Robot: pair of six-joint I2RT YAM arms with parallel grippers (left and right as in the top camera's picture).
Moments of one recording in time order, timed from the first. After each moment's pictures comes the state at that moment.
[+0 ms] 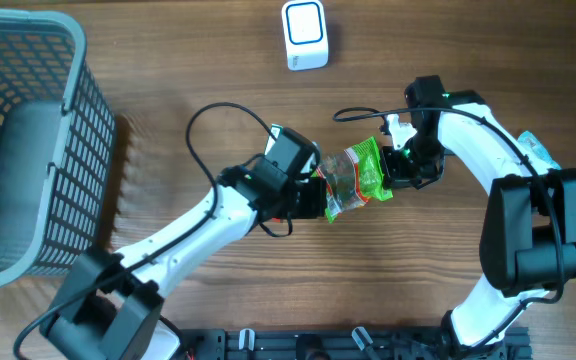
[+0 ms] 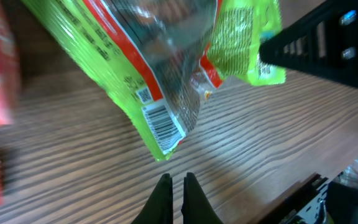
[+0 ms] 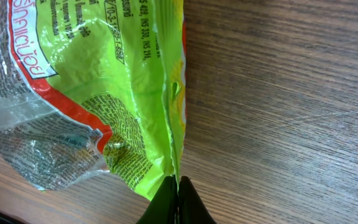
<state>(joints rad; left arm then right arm) -0.69 1.60 0.97 -0.44 0.36 -0.69 0.13 1.90 1.25 -1.03 -0.29 -0.02</state>
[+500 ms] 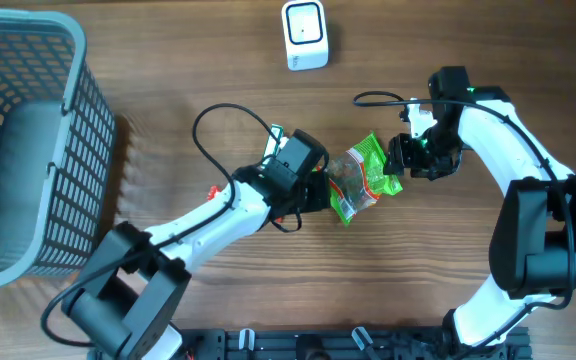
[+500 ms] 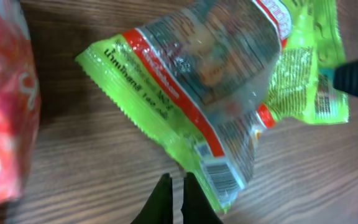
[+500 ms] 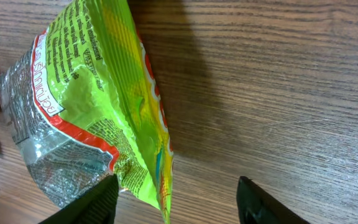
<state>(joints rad) -0.71 1.71 0.97 -0.32 0.23 -0.80 0.05 1.87 1.27 -1.00 -0.30 0.00</state>
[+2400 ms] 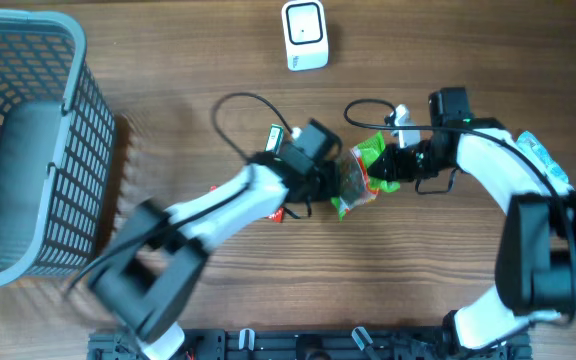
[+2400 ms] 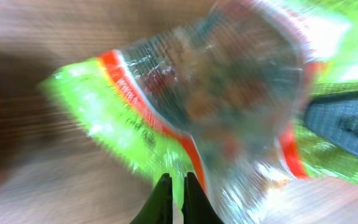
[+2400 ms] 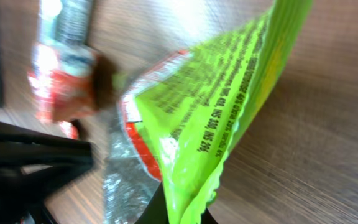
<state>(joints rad) -0.70 1.81 1.10 -0.38 0.22 -0.76 0.05 1.77 1.06 -0.69 -0.66 -0.09</state>
